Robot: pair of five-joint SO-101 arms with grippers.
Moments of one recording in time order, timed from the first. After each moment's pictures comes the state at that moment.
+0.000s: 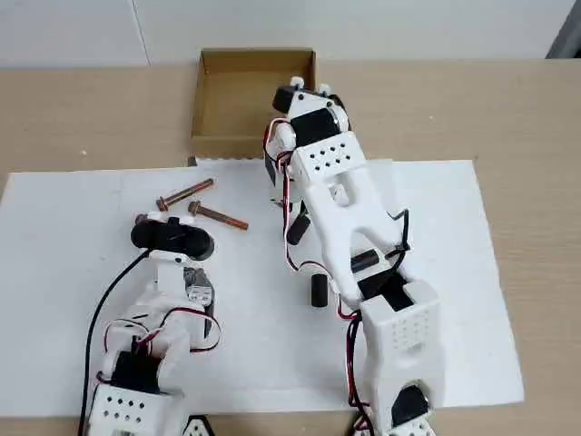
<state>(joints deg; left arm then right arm) 6.1 -84.5 88.6 55.5 6.6 -26.4 29.2 -36.5 97.9 -30.2</state>
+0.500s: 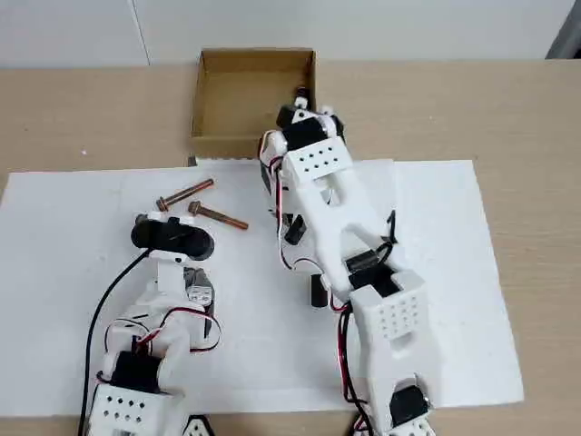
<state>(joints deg) 6.1 -84.5 88.6 55.5 6.6 -27.5 36.3 -36.5 97.9 -34.8</state>
